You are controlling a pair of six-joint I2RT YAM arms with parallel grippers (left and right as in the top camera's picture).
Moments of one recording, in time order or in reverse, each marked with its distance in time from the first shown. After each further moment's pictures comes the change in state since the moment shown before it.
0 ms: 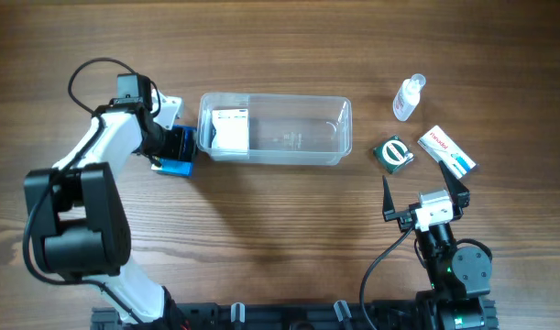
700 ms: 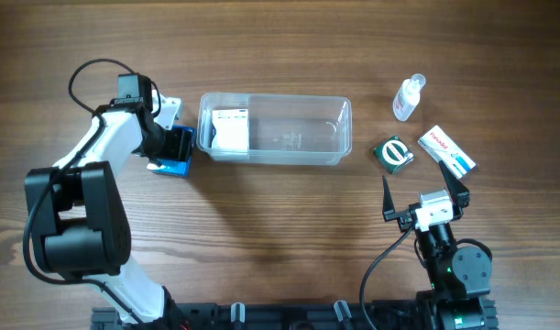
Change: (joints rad) left arm 0.000 0.002 0.003 -0.012 -0.022 -0.008; right arm 0.000 0.000 0.000 0.000 0.000 0.000
